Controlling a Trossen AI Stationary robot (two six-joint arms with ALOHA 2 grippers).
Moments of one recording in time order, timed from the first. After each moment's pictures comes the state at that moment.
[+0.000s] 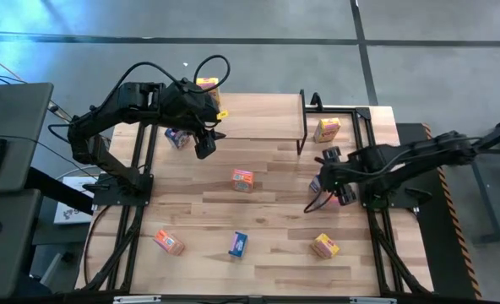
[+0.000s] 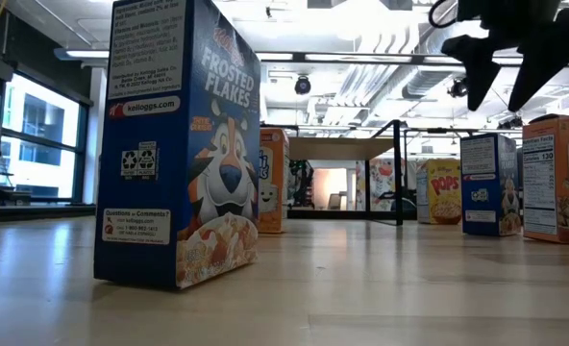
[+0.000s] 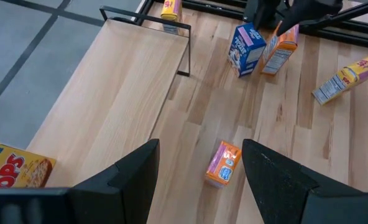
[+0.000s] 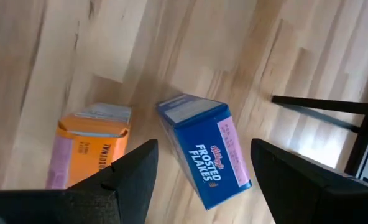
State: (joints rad) left arm 0.12 1.54 2.08 -1.34 -0.17 -0.12; right arm 0.19 1.12 1.00 -1.18 0.24 -0.21
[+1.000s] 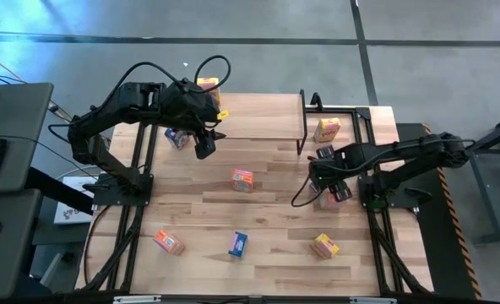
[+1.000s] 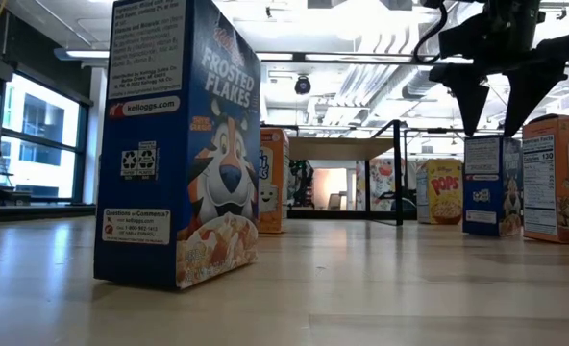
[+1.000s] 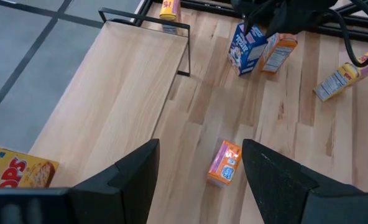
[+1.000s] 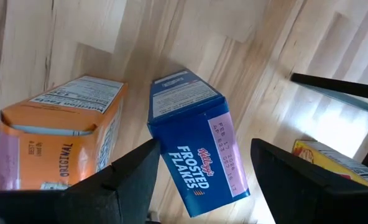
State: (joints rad) left arm 0.12 1.54 2.08 -1.34 -0.17 -0.09; right arm 0.07 1.25 1.00 -1.21 0.20 -0.29
